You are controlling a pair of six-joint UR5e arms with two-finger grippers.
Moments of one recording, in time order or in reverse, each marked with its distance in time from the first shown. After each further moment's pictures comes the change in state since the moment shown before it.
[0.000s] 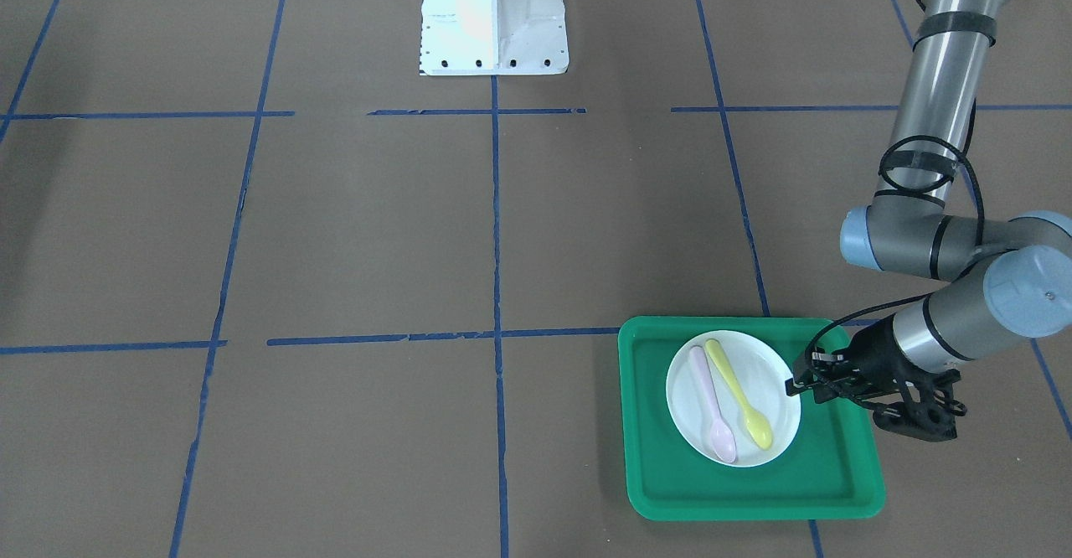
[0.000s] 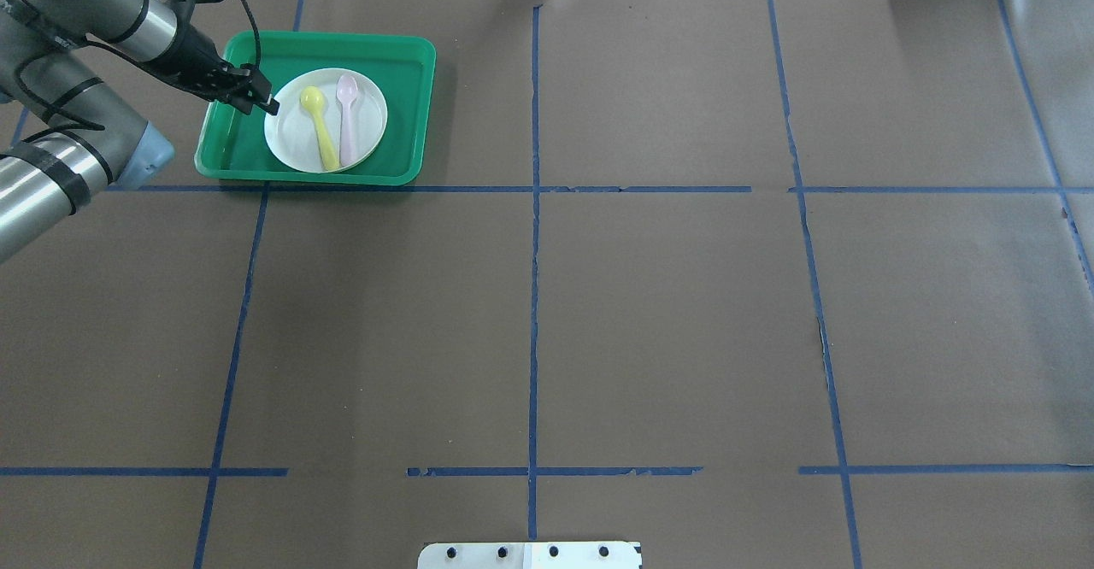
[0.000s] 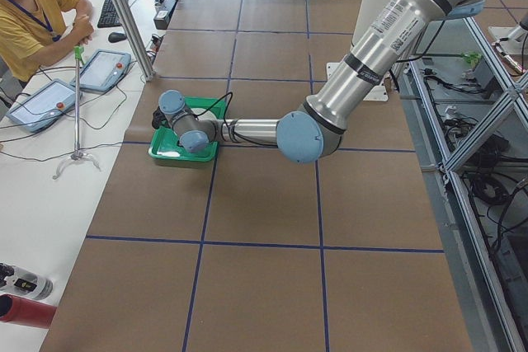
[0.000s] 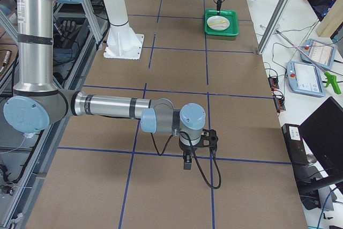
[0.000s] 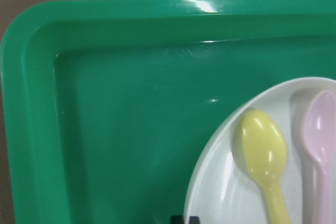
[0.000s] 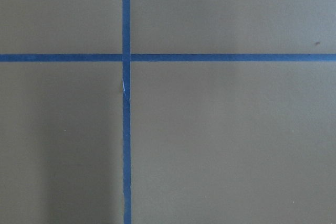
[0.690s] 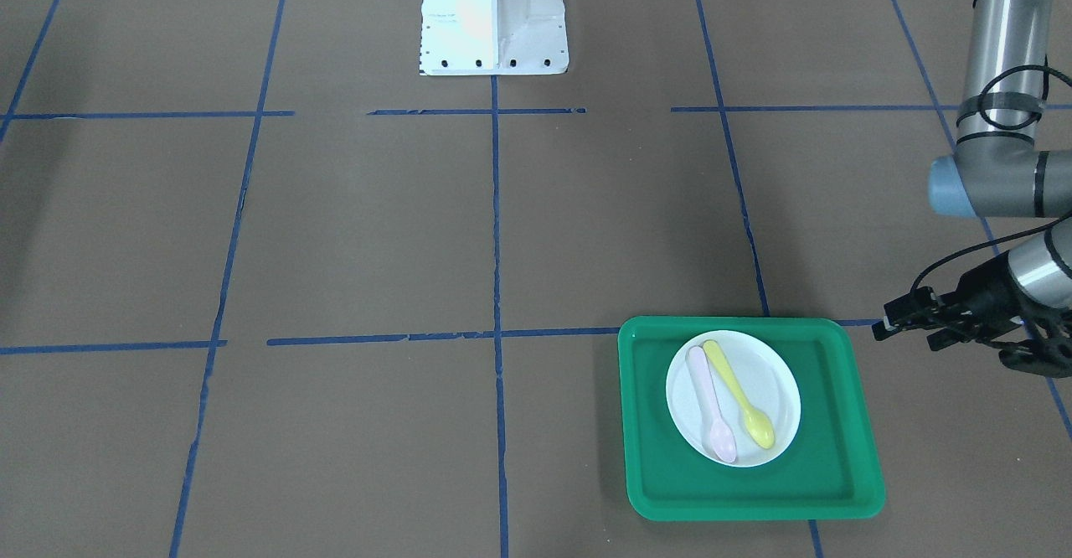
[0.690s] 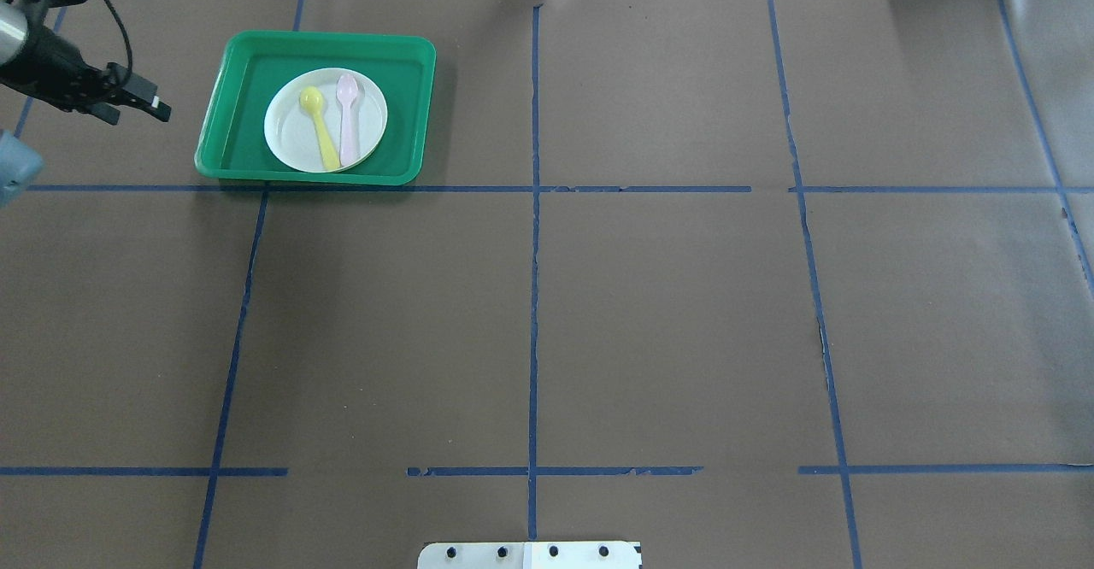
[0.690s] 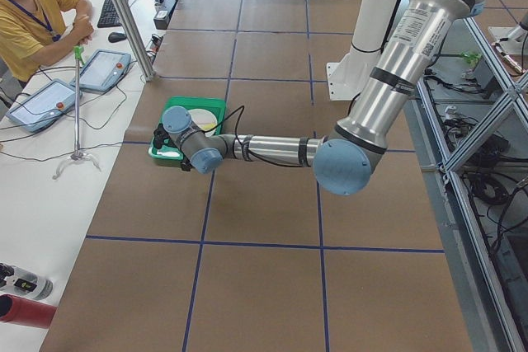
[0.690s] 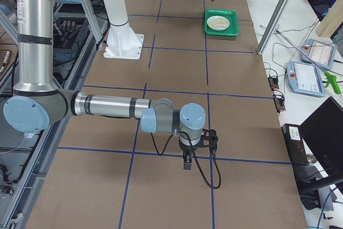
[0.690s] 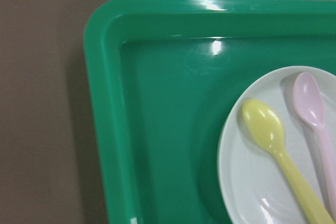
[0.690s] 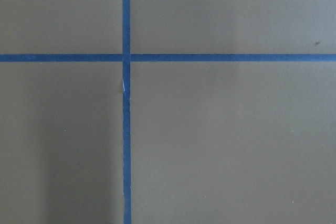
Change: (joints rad) left arm -0.152 0.285 -0.329 0.218 -0.096 0.119; right arm 0.000 0.000 0.000 0.000 0.000 0.000
